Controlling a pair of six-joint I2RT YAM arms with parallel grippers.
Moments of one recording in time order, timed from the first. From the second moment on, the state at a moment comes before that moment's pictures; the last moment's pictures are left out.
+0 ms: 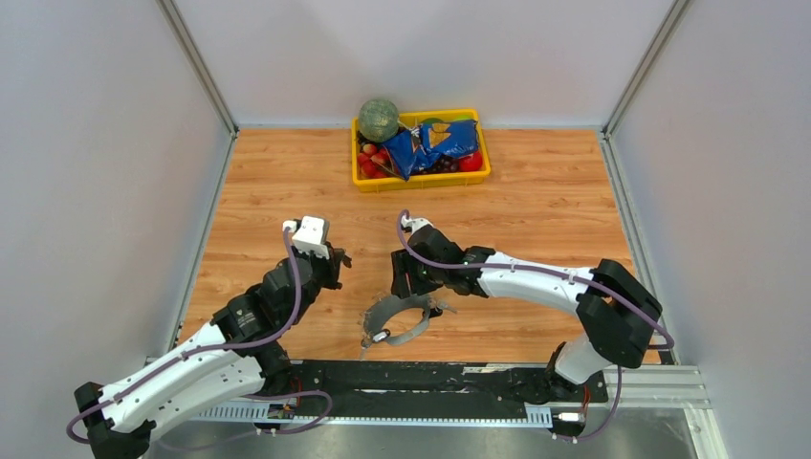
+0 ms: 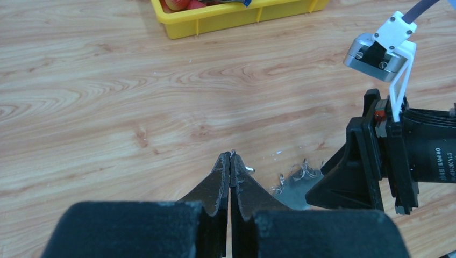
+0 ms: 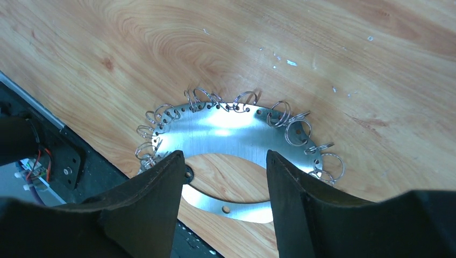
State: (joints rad) left arm -0.91 0.59 0.59 -0.32 -0.55 -0.32; right arm 0.97 1.54 0.96 -0.24 -0.03 0.59
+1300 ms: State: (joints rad) left arm -0.91 0.55 0.56 -0.30 -0.43 -0.33; right arm 0.96 1.65 0.83 -0.06 0.06 0.98
